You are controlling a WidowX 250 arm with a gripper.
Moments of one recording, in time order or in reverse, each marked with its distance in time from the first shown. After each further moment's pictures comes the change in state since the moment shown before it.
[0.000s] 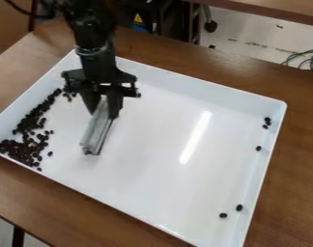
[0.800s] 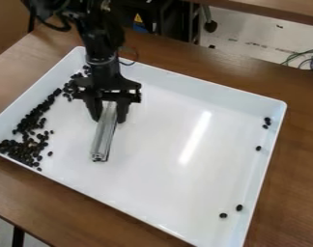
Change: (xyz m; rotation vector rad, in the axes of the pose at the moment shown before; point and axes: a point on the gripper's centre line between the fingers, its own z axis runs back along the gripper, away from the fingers) arm 0.018 0.013 -0.027 0.019 0.028 0.071
